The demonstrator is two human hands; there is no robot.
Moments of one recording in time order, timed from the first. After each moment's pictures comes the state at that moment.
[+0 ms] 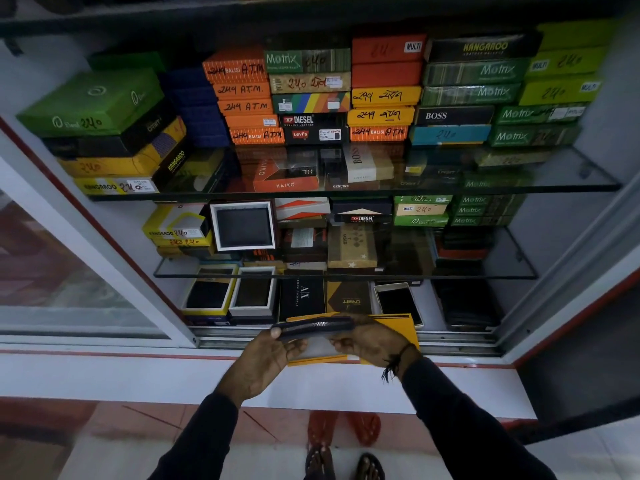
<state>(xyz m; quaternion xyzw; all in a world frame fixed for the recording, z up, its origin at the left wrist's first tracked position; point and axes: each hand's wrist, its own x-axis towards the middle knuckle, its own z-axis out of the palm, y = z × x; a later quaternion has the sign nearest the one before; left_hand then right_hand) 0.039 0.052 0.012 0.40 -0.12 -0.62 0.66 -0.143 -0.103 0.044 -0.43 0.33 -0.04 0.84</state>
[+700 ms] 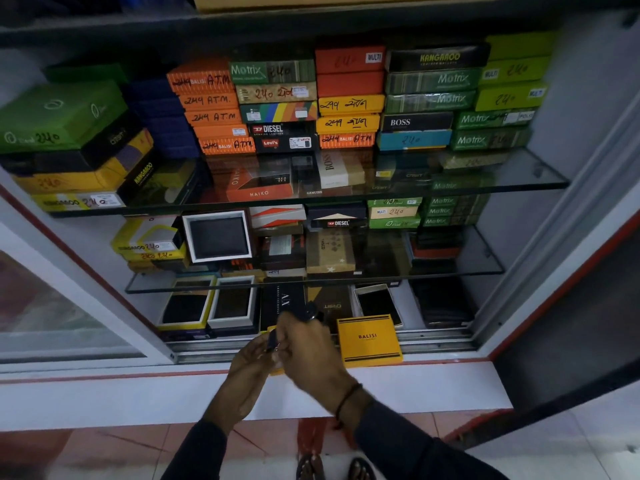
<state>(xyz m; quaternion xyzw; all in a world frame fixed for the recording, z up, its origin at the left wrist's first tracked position) 0.026 0.059 -0.011 0.51 -0.18 -0.53 0.66 -0.117 -0.019 0.110 -0.87 0.31 -0.17 0.33</state>
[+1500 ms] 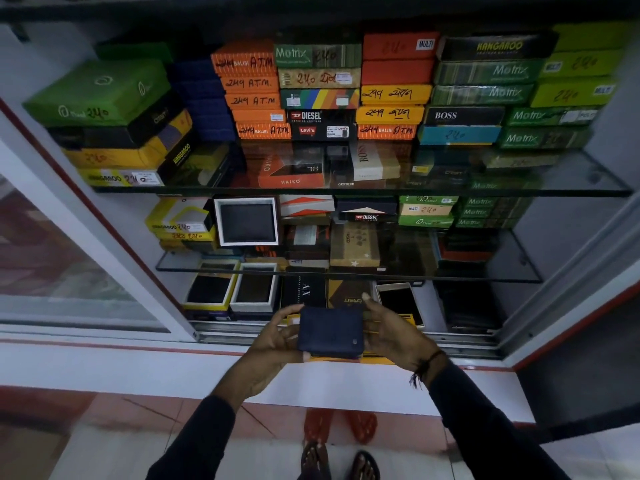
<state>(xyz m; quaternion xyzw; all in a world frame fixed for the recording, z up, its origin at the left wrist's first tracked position) 0.028 0.054 0.038 0.53 -0.25 -0.57 0.57 -0.171 -0.121 0.039 -0.43 0.36 -0.08 0.82</state>
